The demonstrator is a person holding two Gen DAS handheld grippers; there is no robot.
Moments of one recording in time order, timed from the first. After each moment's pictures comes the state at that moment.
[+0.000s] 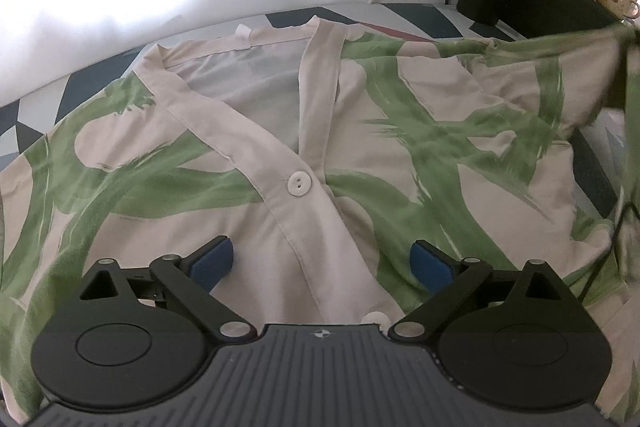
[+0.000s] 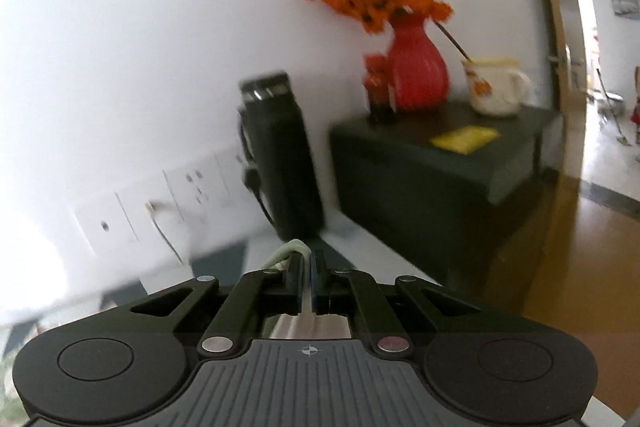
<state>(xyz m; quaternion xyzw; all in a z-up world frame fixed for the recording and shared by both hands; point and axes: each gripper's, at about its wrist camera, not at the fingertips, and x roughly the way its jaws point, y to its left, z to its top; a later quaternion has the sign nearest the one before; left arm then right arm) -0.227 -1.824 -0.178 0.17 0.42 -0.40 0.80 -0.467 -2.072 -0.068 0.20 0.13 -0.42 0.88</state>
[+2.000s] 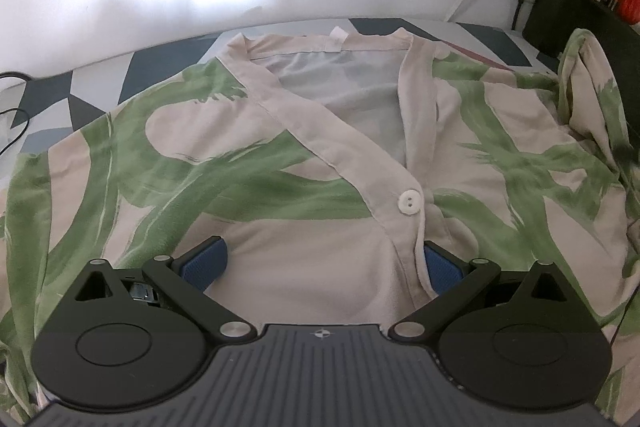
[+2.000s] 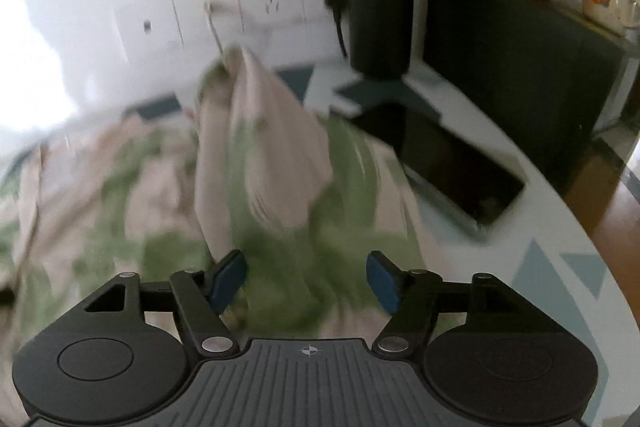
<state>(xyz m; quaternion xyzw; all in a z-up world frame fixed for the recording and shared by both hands) -0.182 -1.793 -0.180 0.15 0.43 -0.34 0.82 -0.427 -2.058 -0.169 0.19 0.37 -0.32 0.85</state>
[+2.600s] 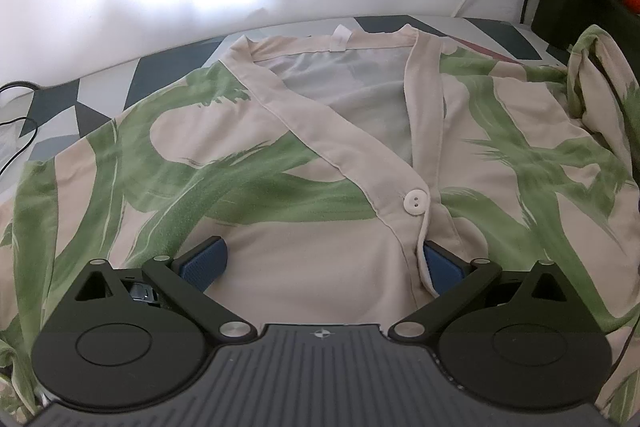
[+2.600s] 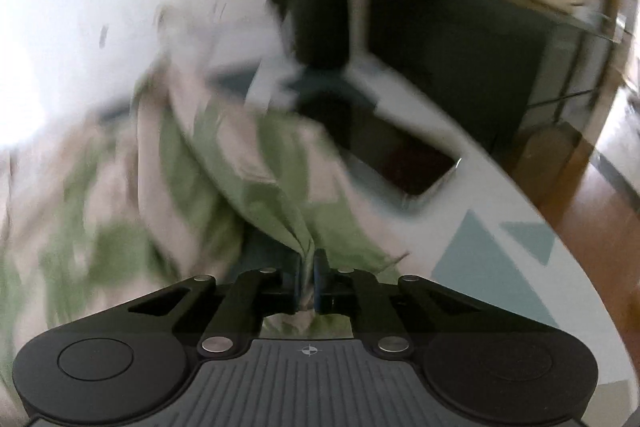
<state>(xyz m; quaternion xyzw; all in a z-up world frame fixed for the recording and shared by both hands) -0.187 -1.801 -0.183 0.16 0.42 -0.33 0.83 -0.464 -2.062 -0.147 0.22 0.29 -0.39 0.85</state>
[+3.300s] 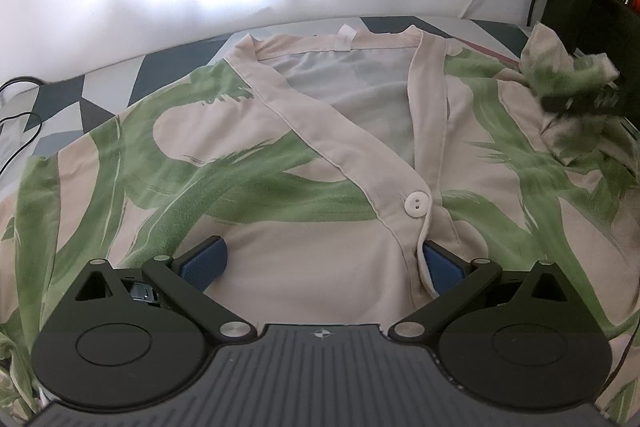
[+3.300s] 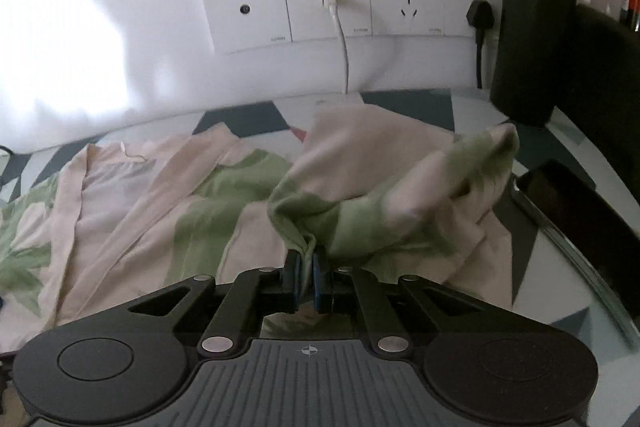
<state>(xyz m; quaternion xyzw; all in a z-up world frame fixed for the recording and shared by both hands) -0.189 -1.804 -0.185 0.16 0.42 -0.32 0.84 -0.303 -2.049 -0.185 0.17 0.34 -0.23 0.90</state>
